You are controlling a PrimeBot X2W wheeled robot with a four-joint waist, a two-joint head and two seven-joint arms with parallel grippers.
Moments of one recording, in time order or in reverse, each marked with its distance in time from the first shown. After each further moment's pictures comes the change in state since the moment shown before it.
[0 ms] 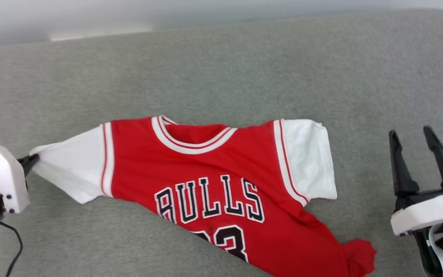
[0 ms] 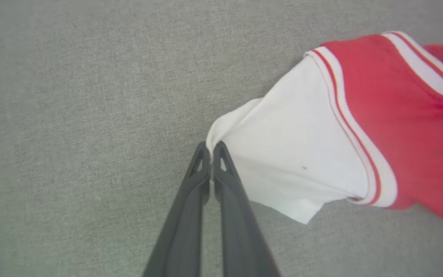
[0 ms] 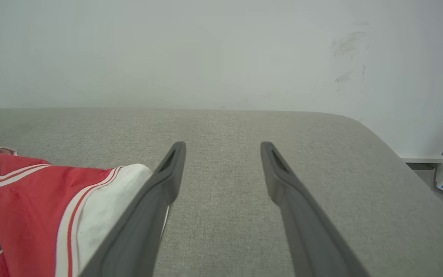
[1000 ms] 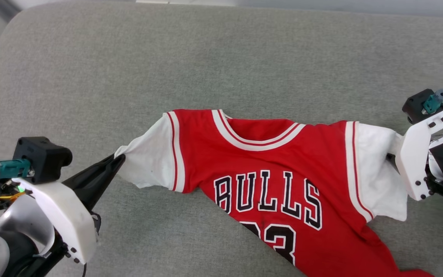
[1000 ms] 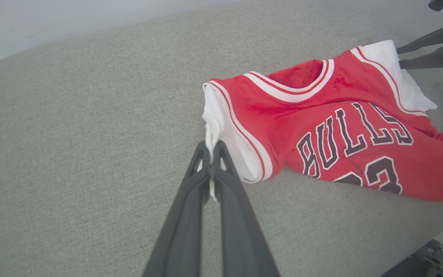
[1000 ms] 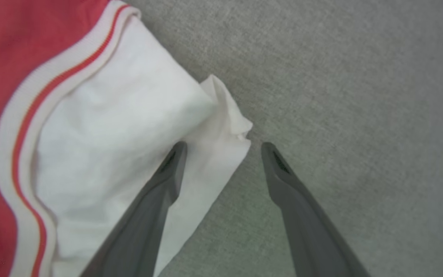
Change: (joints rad) left arm 0.274 0.020 0.017 -0.783 0.036 0.170 -0.082; right arm -0.406 -0.379 0.393 0.198 0.229 0.000 0.987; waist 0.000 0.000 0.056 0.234
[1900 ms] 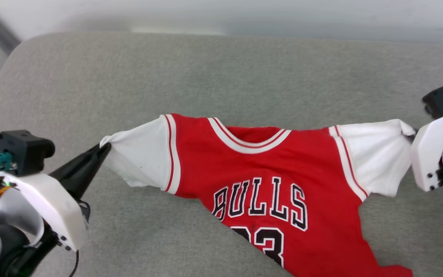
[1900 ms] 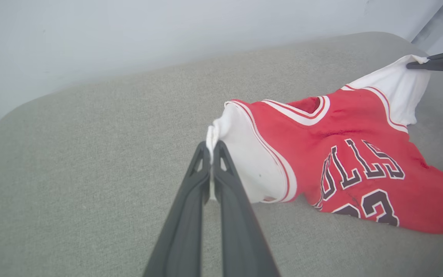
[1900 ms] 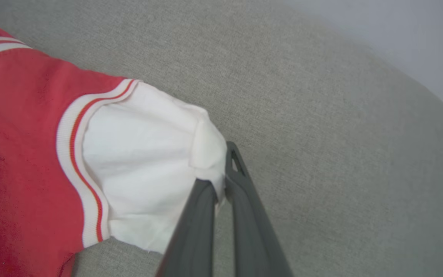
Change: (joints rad) left arm -0.021 -0.028 0.011 0.073 0.000 -0.004 -0.062; right arm -0.025 -0.032 0.039 0.140 0.058 0.000 -0.277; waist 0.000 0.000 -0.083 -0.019
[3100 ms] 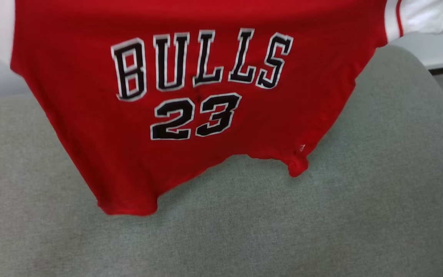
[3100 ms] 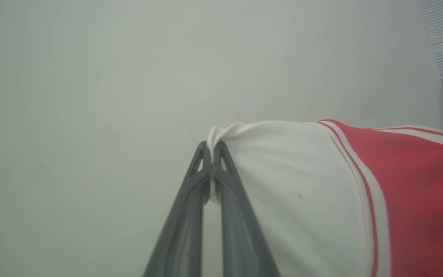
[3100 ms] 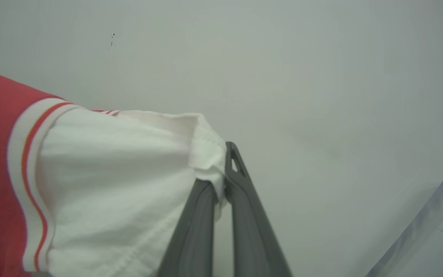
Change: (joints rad) left arm -0.249 0.176 0.468 -0.084 0.013 0.077 -0.252; right arm -0.259 -0.014 -0.312 -0.518 -0.055 0.000 -0.160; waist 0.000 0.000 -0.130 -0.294
